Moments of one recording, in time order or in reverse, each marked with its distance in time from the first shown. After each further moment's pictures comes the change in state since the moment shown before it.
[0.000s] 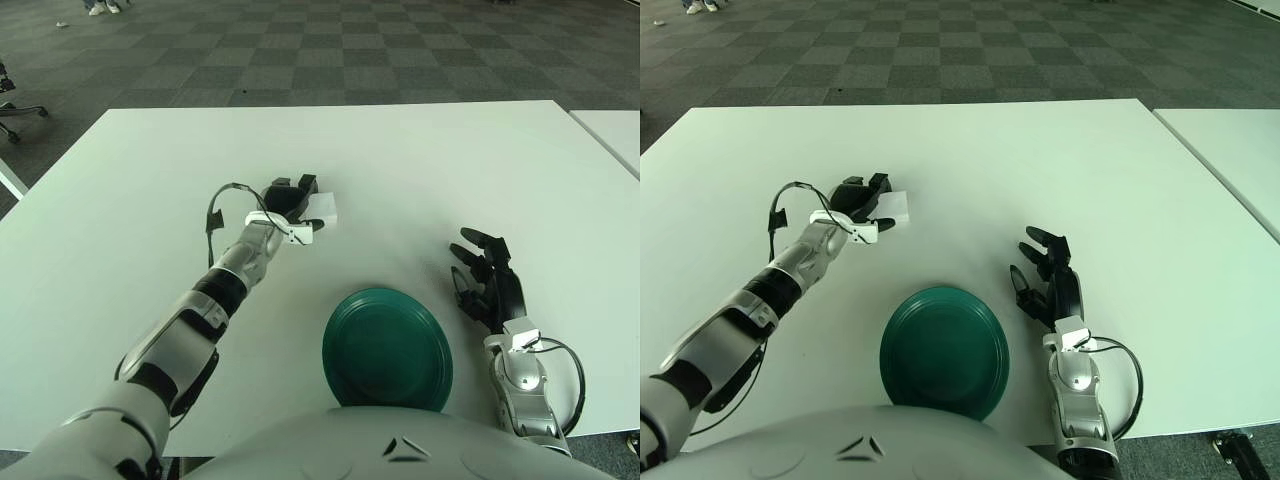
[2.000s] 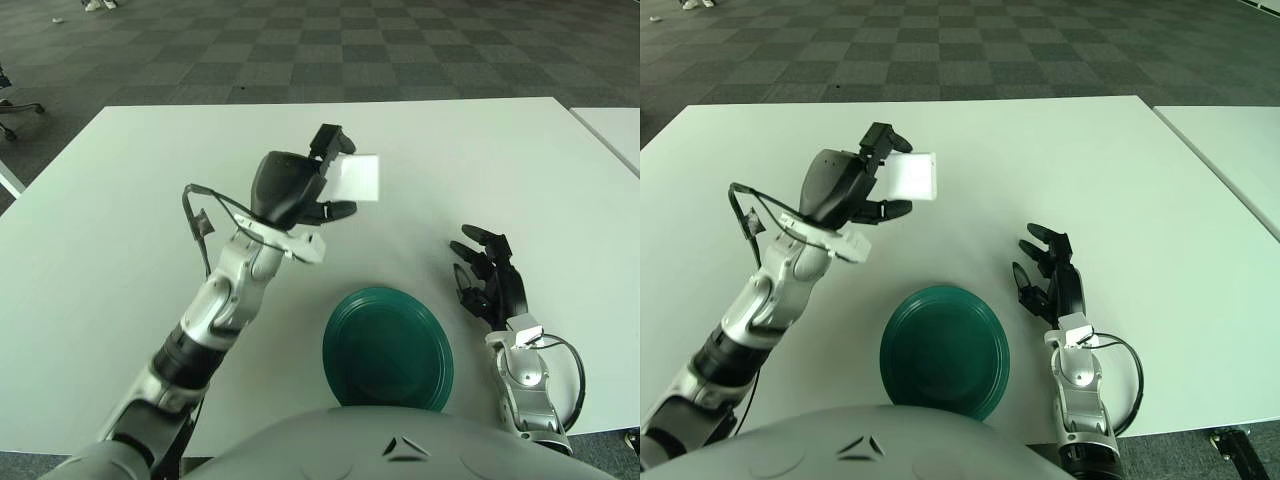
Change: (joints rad) left arm 0.379 0.062 0.142 -1.156 0.060 0.084 -0.216; right arm -0.017 -0.010 -0.008 0.017 0.035 -0.017 0.028
